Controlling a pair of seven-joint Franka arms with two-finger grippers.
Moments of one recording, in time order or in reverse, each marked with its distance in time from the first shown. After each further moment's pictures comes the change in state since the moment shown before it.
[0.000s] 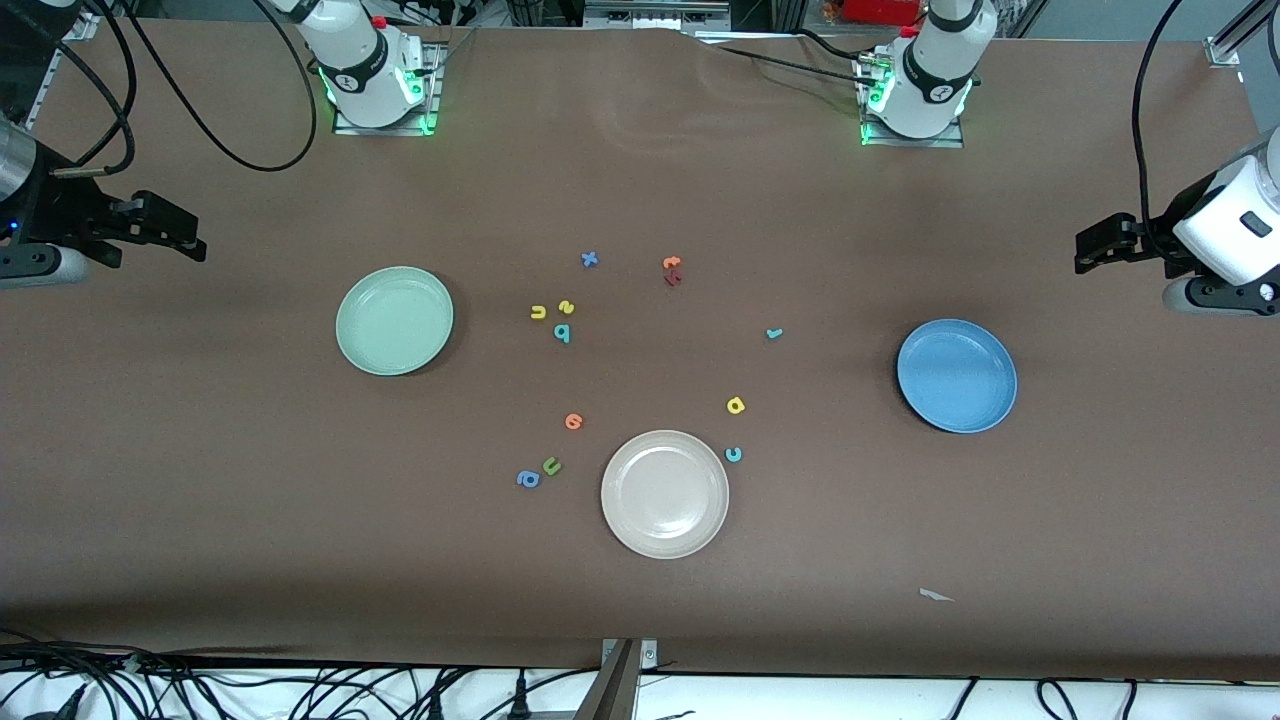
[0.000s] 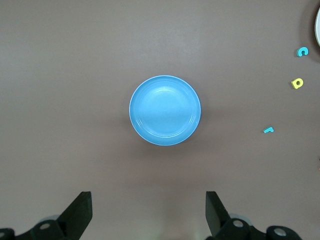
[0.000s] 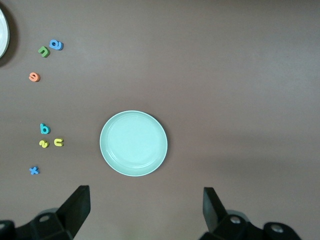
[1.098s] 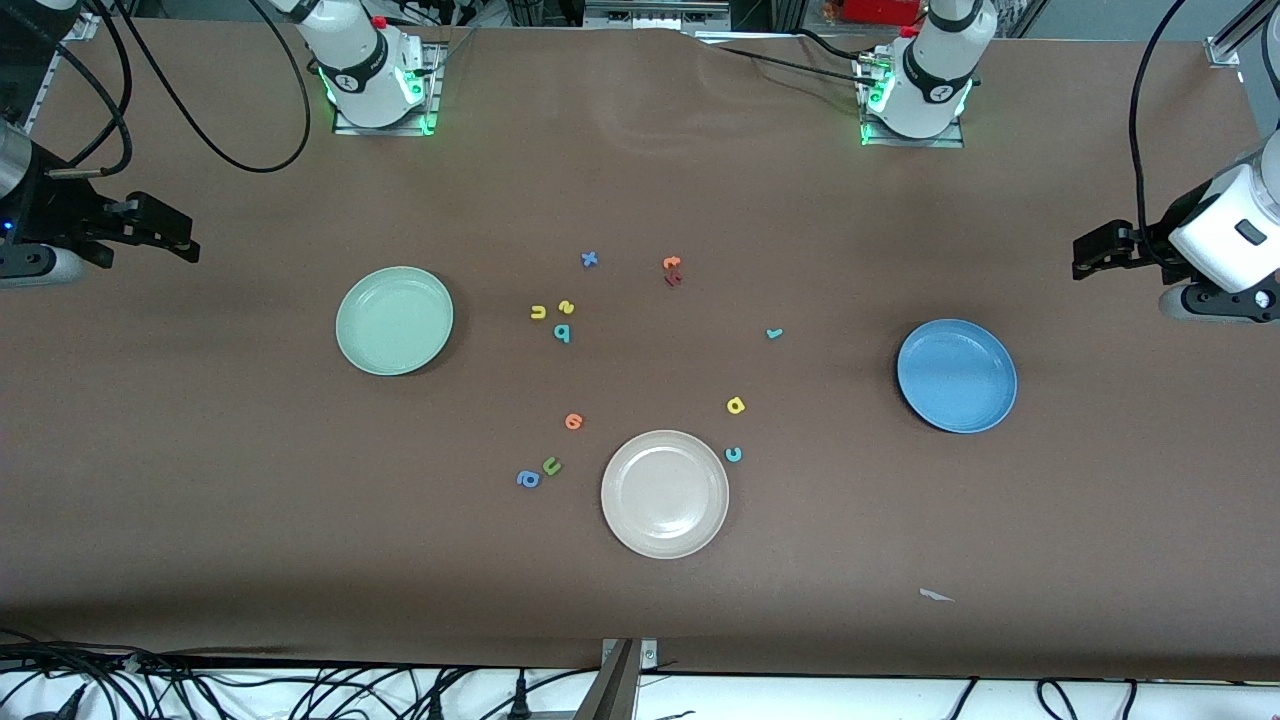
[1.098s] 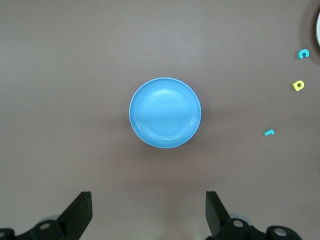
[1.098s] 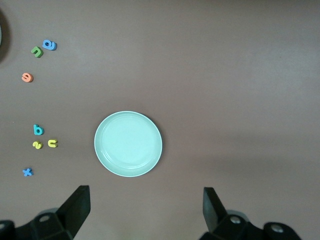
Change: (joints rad) left arm 0.000 0.007 0.000 0.000 0.000 0.011 0.000; right arm 0.000 0.000 0.000 0.000 -0.017 0.001 0.000
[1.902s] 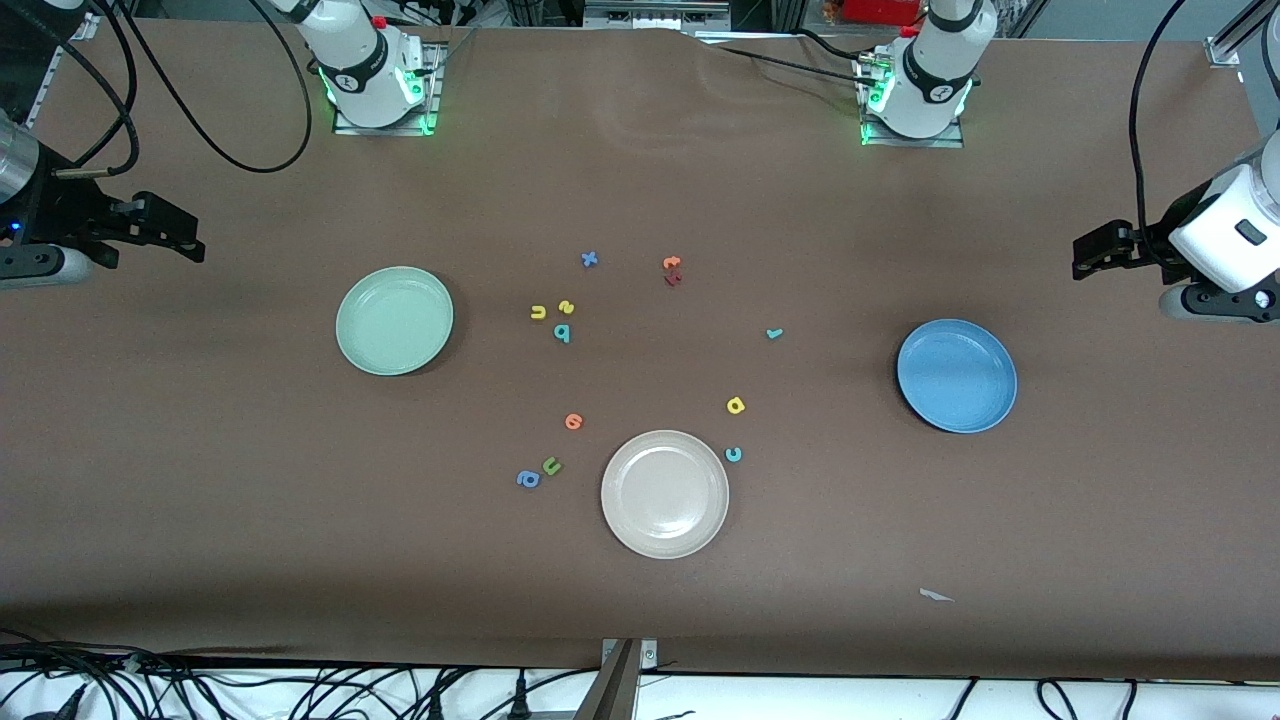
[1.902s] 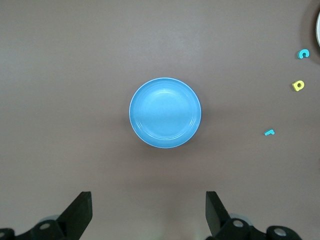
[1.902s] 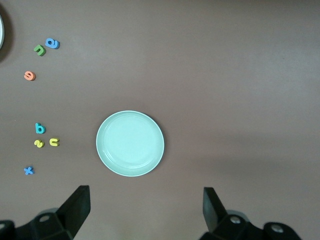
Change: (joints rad) left arm 0.000 0.000 0.000 0.000 0.000 0.000 0.000; right arm 0.001 0.001 0.013 0.000 0.000 -0.001 0.000
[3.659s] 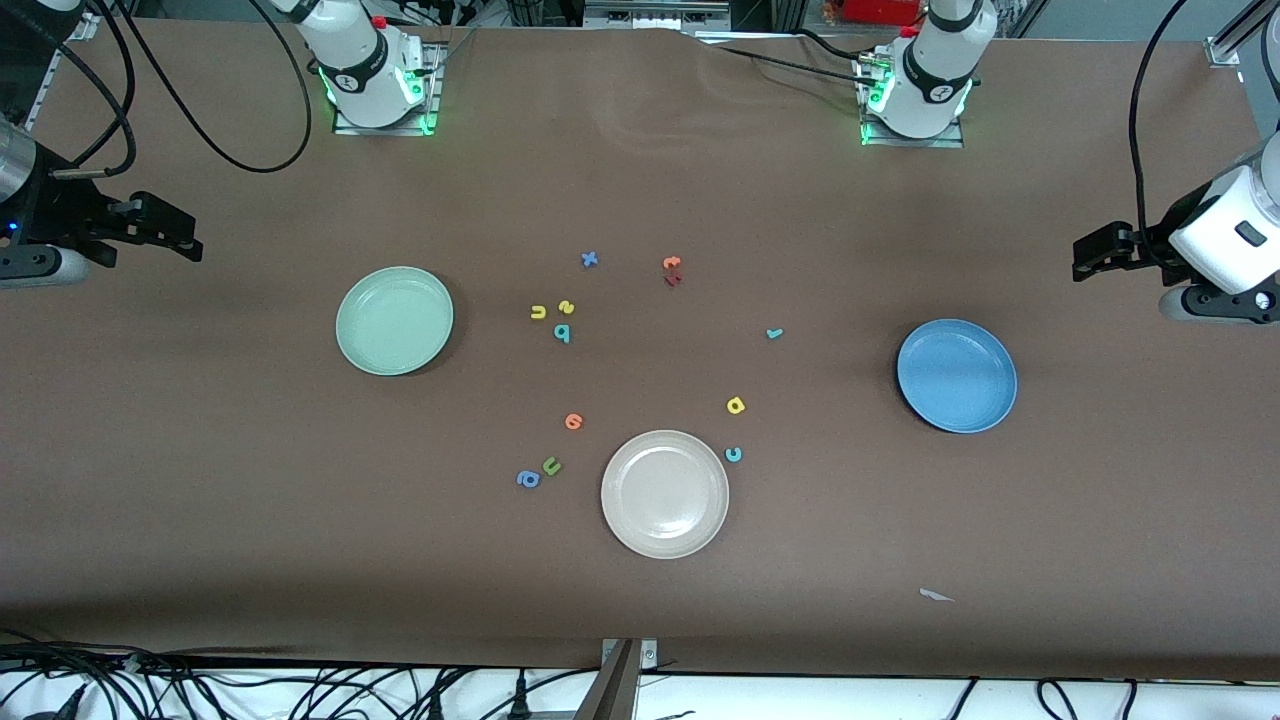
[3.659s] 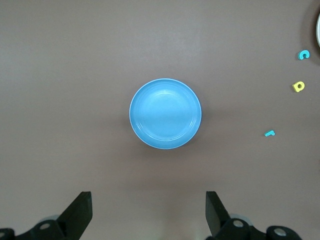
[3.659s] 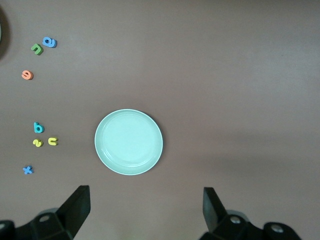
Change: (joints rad) left arm 0.001 0.003 0.000 0.000 0.000 0.004 0.000; right arm -0.002 0.001 -0.009 0.000 0.000 -0.007 0.000
